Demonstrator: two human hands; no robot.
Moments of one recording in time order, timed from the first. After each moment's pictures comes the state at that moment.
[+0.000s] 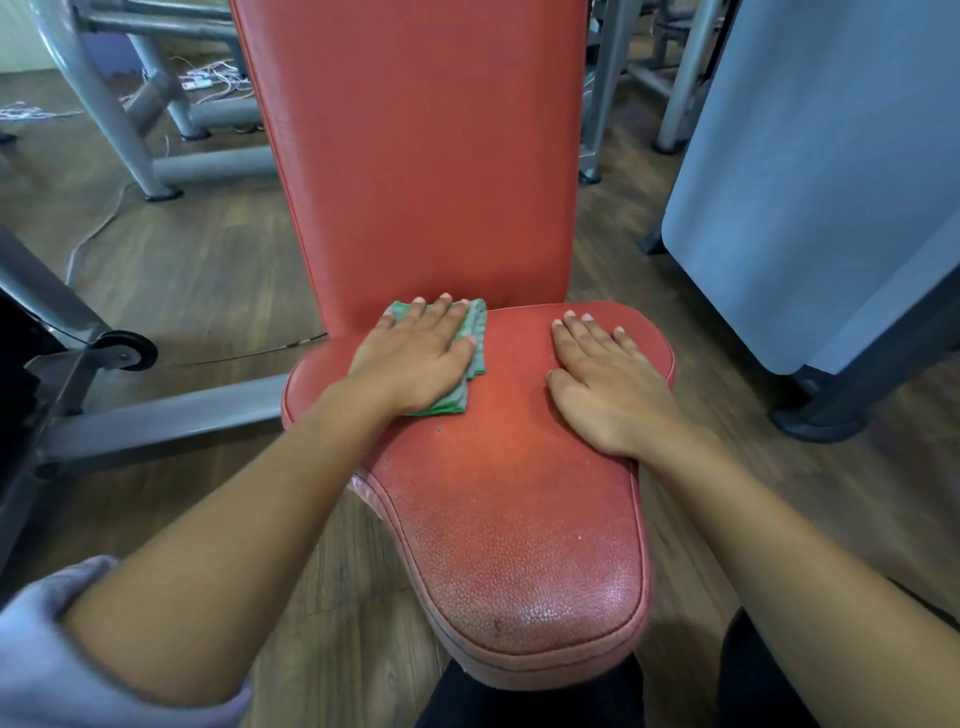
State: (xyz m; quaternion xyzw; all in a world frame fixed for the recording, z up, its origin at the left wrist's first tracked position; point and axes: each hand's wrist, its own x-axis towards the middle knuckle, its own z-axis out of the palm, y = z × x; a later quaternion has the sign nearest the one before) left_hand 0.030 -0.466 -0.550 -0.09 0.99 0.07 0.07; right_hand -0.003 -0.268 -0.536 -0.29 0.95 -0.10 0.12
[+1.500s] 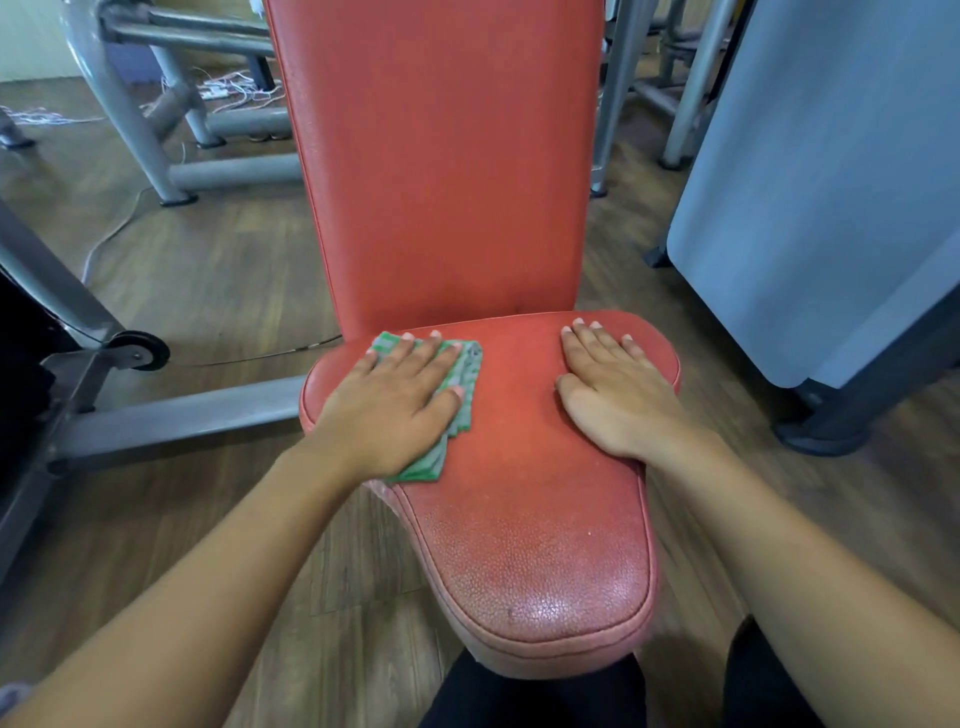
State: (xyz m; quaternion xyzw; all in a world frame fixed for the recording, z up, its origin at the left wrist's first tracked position) left_hand 0.097 -0.468 -0.542 -0.08 0.99 0.08 0.07; right_hand -0.001 -0.270 -0.536 -0.28 0.95 -0.09 0.13
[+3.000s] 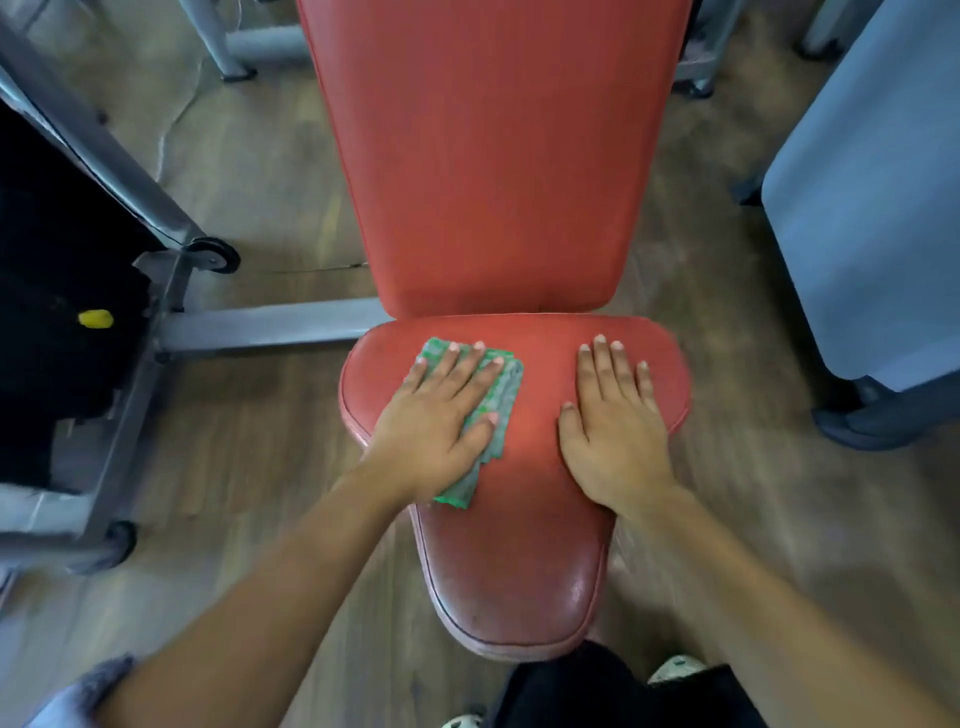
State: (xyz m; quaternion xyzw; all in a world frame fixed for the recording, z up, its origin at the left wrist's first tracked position) left_hand 0.100 -0.444 -0.541 -0.08 0.99 0.14 0.05; right_hand -0.004 -0.268 -0.550 -0.32 0.94 -0.13 0.07
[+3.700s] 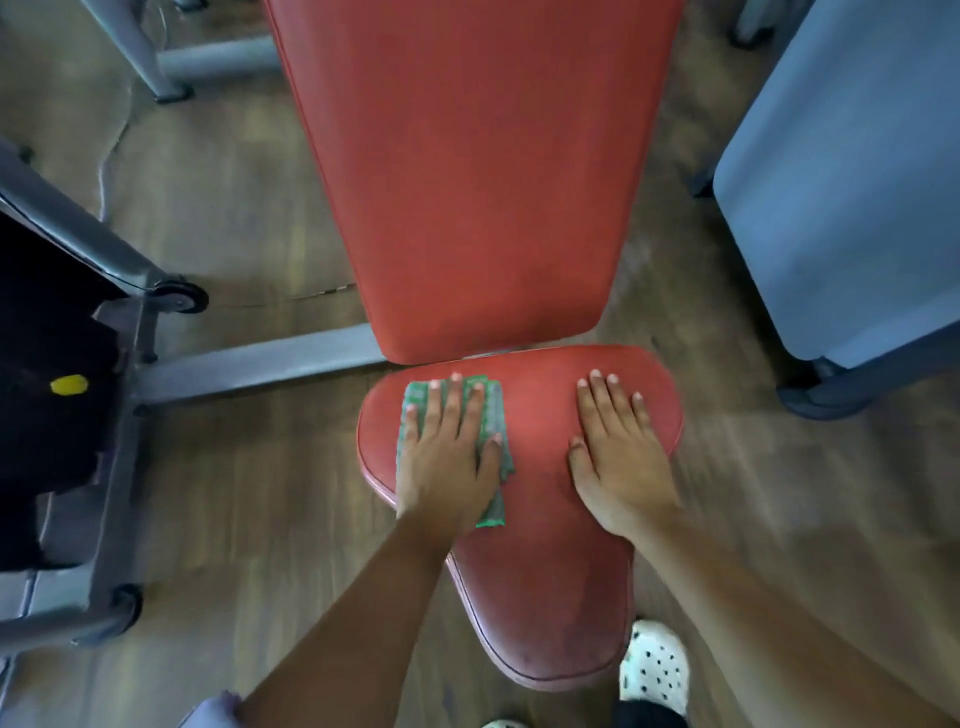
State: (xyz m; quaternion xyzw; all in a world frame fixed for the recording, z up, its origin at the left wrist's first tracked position) left_hand 0.090 -0.447 -0.542 -0.18 0.98 0.11 0.04; right_hand 0.000 -0.271 -0.544 -0.31 0.94 -0.11 0.08
